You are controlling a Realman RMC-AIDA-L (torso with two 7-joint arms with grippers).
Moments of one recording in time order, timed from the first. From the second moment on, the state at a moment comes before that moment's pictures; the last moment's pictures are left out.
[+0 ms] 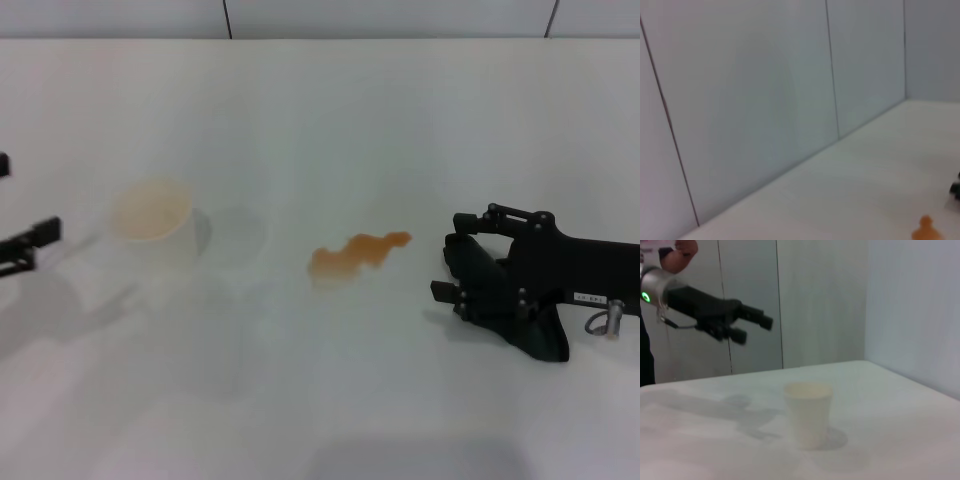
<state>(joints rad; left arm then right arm) -0.10 -2.06 0.71 1.23 1.75 1.65 -1.36 0.24 2.01 -1.36 -0.85 -1.43 -1.30 1.14</state>
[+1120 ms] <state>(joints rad) -0.47 -1.91 0.71 1.02 2.06 1.79 -1.47 0.25 2.01 -1.37 -0.86 -1.36 -1.31 1.14</state>
